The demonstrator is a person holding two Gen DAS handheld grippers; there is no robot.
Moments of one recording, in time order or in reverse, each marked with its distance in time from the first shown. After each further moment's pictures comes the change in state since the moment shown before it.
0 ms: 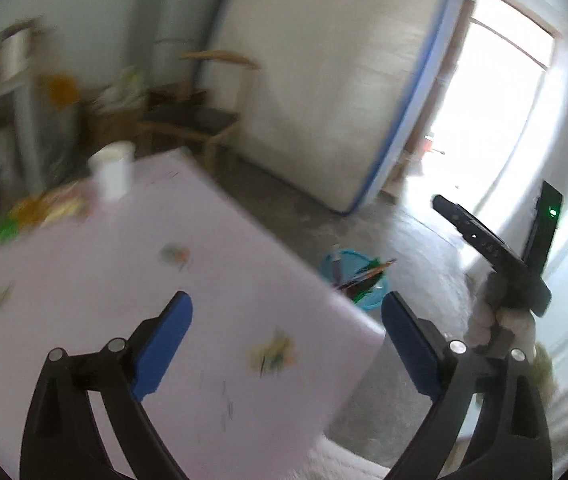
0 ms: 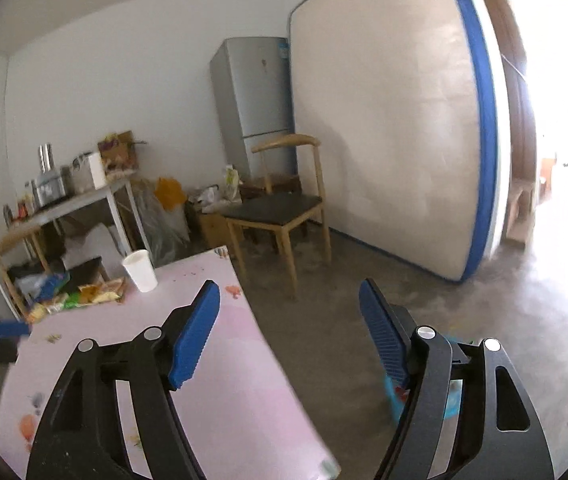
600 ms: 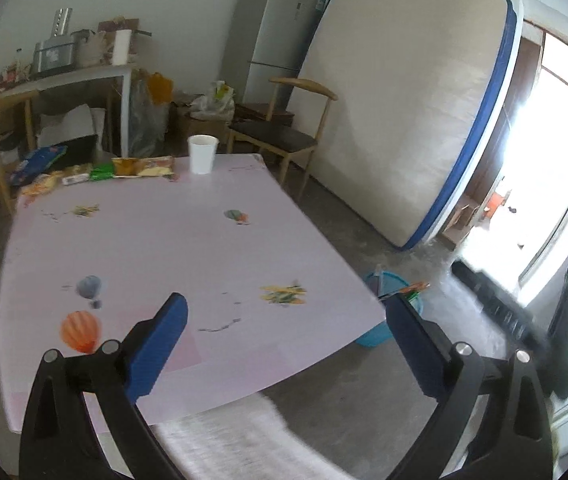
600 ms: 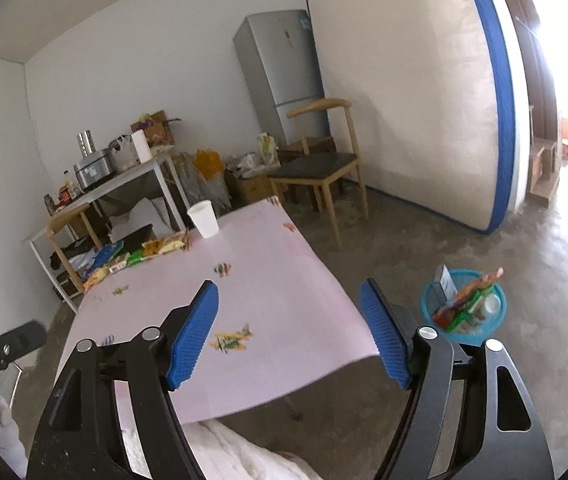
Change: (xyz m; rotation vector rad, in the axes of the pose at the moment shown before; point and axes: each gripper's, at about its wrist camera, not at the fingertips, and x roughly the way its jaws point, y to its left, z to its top) left arm -0.058 -0.069 -0.076 -0.145 -0.147 0.235; right arm -0.070 0.016 -0.047 -0.030 0.107 0.110
